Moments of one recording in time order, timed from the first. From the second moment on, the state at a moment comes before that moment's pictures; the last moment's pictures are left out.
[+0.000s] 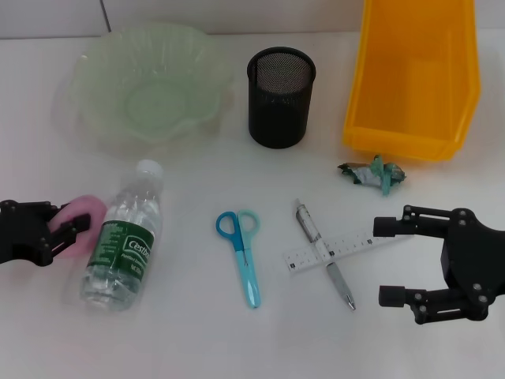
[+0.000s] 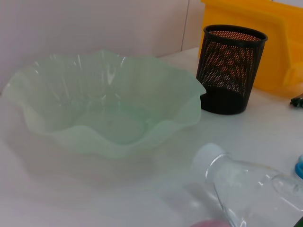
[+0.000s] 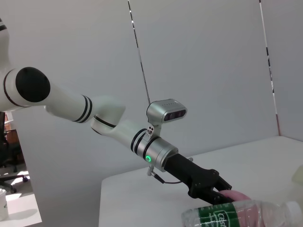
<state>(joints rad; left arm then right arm) -0.31 -2.07 0.54 0.71 2.15 1.40 -1.22 0.37 2.08 -0.64 -0.71 -2.01 -1.98 1.14</state>
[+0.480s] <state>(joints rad) -0.33 -2.07 0.54 0.80 2.10 1.46 -1.28 0.37 2.08 -0.64 -0.71 -2.01 -1.99 1.14</state>
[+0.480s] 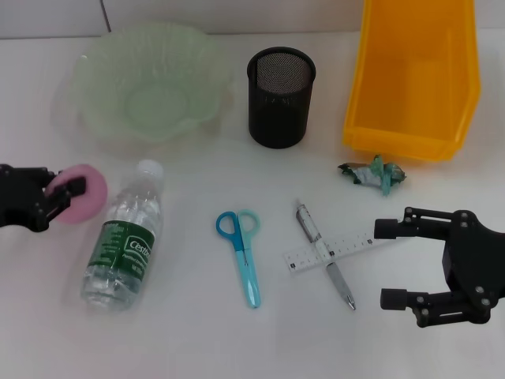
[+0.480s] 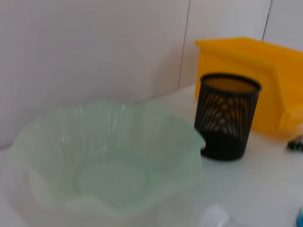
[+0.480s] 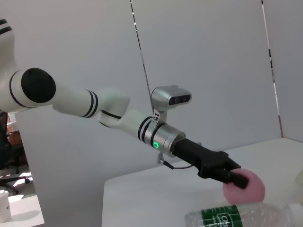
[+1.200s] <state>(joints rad) -0.67 -2.07 0.82 0.68 1.82 0.96 -1.39 0.36 2.08 -0.64 -0.72 -1.99 -2.00 1.14</state>
